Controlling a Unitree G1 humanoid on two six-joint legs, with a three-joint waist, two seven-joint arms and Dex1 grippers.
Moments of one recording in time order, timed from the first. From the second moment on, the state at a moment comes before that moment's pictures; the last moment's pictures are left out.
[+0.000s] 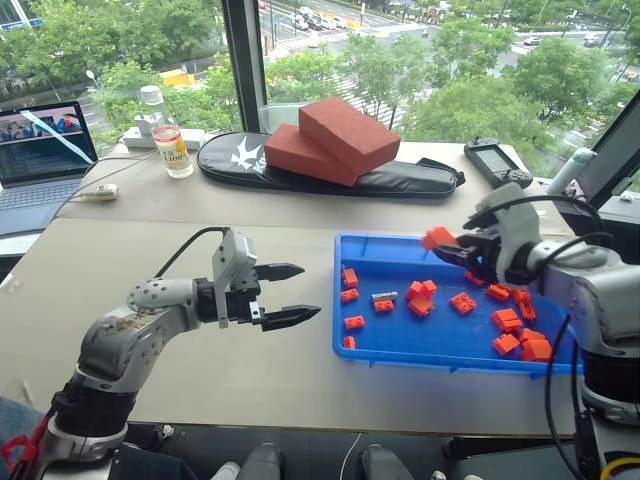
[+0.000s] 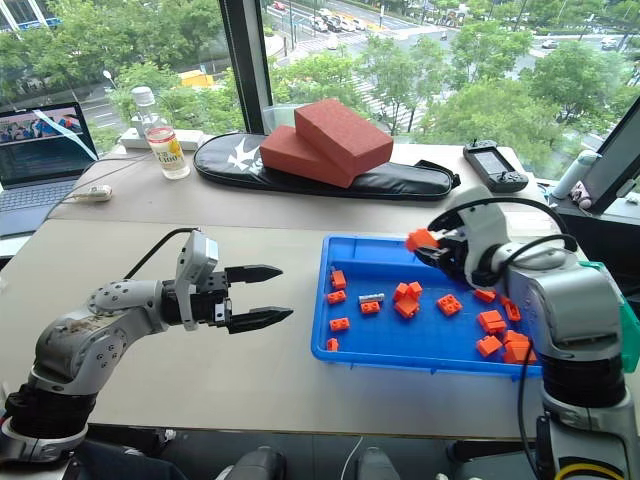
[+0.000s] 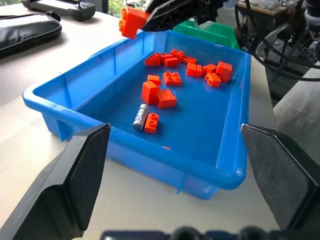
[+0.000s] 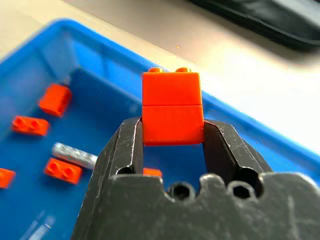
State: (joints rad) left arm -0.39 0.67 -0.02 -0.34 -0.67 0.66 -0.95; right arm -0.53 -0.80 -0.13 -0.34 0.34 1.26 0.52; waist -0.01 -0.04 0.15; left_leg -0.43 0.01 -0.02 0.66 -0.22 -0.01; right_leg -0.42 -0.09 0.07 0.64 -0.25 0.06
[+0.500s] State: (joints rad) left arm -0.41 0.67 -0.02 -0.33 -0.67 0.66 -0.96; right arm -0.57 -0.74 -0.13 -0.43 0.42 1.25 0.54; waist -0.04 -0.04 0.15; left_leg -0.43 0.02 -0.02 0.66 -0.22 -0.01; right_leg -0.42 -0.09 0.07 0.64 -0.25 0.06
